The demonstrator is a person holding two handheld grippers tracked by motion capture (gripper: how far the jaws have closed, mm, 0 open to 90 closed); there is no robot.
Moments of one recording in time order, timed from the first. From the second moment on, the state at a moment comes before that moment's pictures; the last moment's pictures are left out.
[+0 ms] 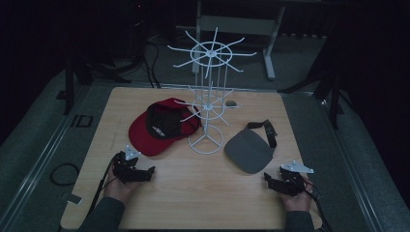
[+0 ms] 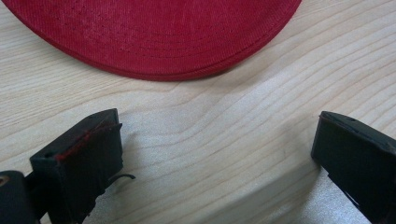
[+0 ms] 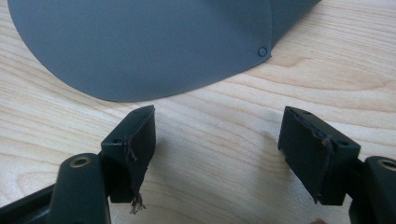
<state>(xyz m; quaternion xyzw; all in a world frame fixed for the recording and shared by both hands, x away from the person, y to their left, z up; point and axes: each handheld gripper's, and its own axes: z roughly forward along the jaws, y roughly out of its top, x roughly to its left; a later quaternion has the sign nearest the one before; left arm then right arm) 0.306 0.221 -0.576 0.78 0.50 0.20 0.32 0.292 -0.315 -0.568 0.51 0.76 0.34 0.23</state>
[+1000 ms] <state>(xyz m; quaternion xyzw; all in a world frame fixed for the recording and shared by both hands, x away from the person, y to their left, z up) 0.330 0.264 -0.530 0.79 0.49 0.20 0.32 0.293 -0.315 -0.568 0.51 0.76 0.34 0.23</state>
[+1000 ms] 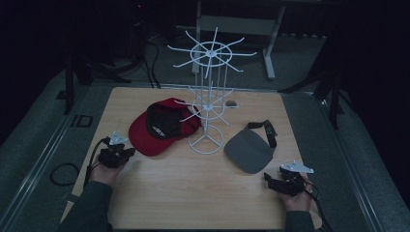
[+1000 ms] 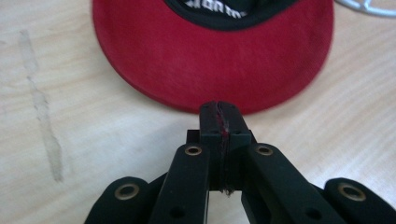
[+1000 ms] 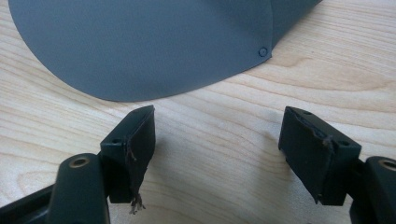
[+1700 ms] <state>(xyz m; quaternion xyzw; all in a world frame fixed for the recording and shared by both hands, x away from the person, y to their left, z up) 0.386 0.290 -0.510 0.76 0.51 0.21 0.35 0.293 -0.315 -0.568 0.51 0.76 0.34 0.23</state>
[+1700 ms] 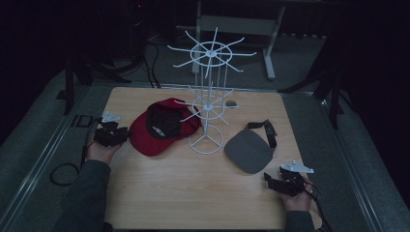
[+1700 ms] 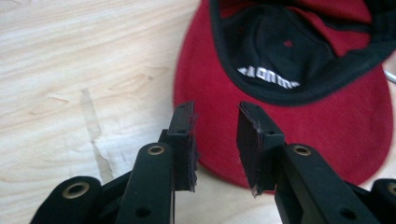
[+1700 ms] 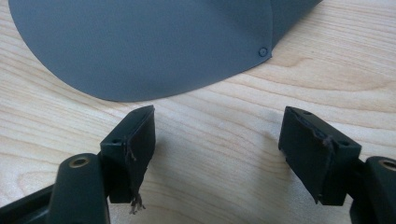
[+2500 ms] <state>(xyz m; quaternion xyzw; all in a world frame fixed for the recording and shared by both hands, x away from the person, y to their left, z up) 0.437 0.294 -0.523 0.77 0.52 0.15 0.34 0.293 -0.315 -0.568 0.50 0.76 0.34 0.23</state>
